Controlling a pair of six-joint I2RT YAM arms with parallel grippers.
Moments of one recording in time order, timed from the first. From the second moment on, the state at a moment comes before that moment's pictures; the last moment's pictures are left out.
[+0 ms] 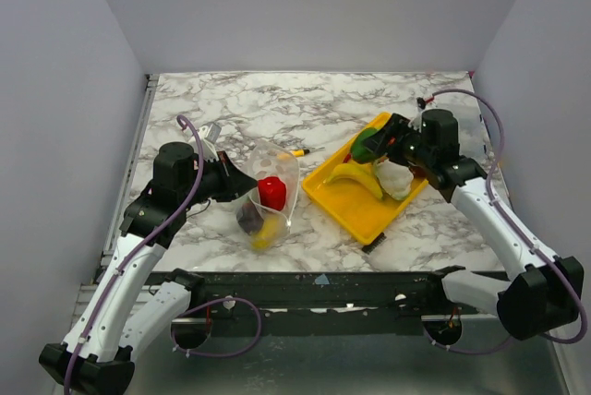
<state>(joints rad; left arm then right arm) -0.34 0.77 0.90 -0.58 0.42 -0.60 0.25 1.17 0.93 -0.28 -0.19 0.59</state>
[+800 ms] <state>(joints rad) -0.34 0.76 0.89 -0.58 0.42 -0.61 0.99 1.30 1.36 -0.36 0.06 0.65</state>
